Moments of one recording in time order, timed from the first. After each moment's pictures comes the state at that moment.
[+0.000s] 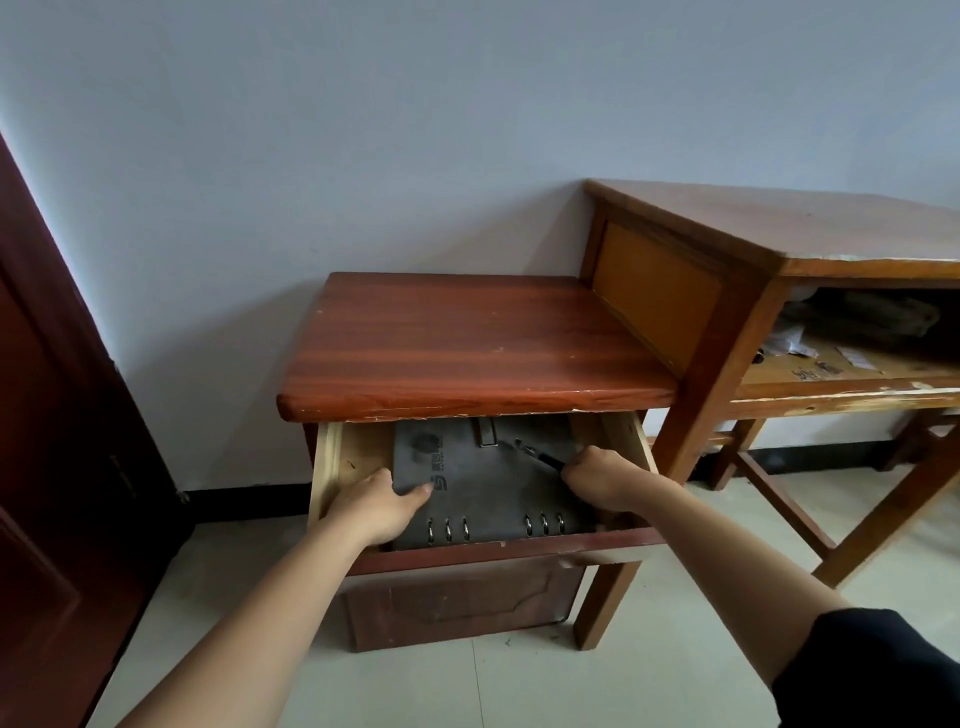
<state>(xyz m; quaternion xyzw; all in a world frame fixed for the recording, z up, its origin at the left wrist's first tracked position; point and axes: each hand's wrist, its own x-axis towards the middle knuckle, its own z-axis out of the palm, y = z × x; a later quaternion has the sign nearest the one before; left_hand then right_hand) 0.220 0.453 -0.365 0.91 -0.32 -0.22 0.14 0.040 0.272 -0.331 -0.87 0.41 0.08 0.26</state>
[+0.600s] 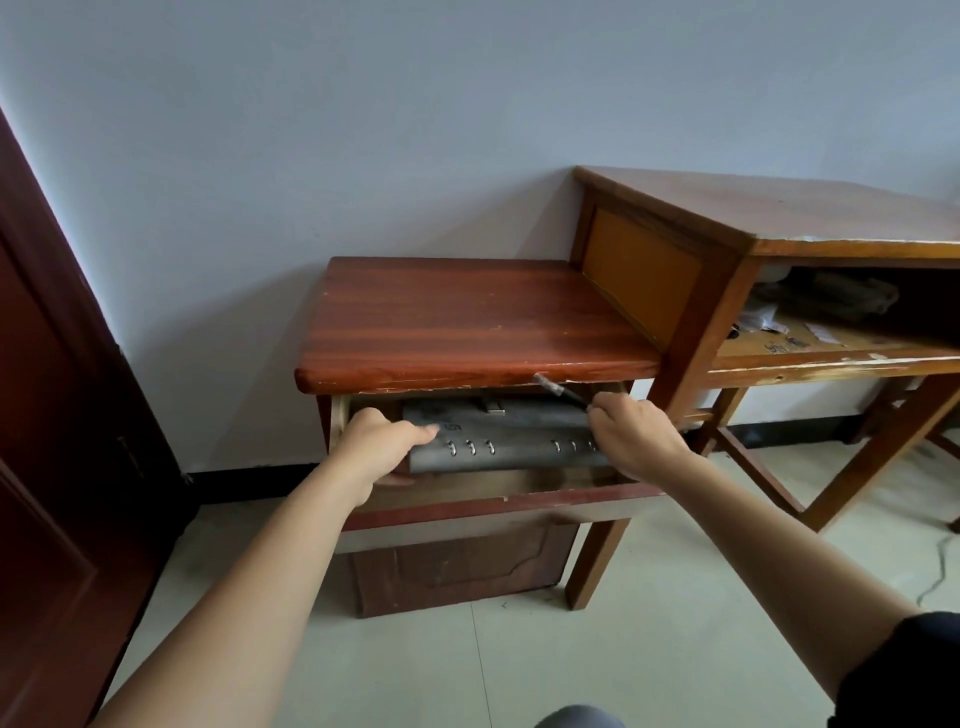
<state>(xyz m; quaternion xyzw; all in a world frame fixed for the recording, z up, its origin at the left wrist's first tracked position) 0.208 0.474 -0.316 0.80 -0.22 -0.32 0.47 0.007 0.309 -0.295 -0.88 0.42 -0.12 0.17</state>
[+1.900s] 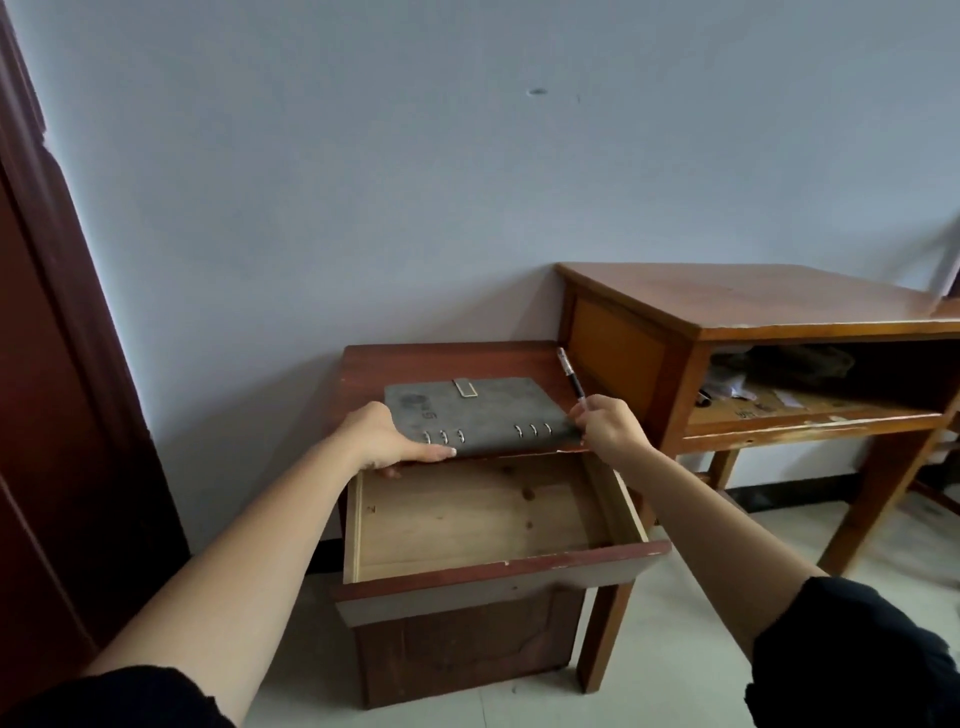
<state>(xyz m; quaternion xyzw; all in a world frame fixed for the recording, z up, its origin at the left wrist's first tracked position) 0.243 0.472 -0.233 0.85 -0.39 -0.21 0.29 0.035 0.298 -0.240 -0.74 0.45 -0.29 0.39</state>
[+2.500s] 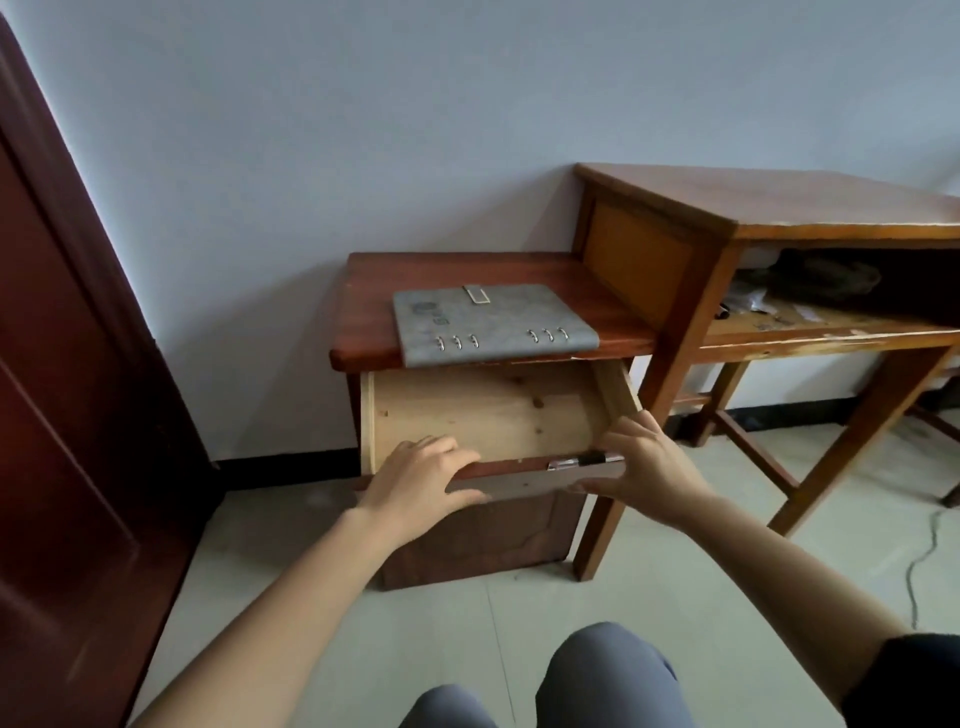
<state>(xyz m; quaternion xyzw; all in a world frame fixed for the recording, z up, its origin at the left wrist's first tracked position) 0.183 0.487 -0.300 0.73 -0.65 0.10 0.21 -0.041 0.317 -0.281 -0.93 0.29 -0.21 0.01</state>
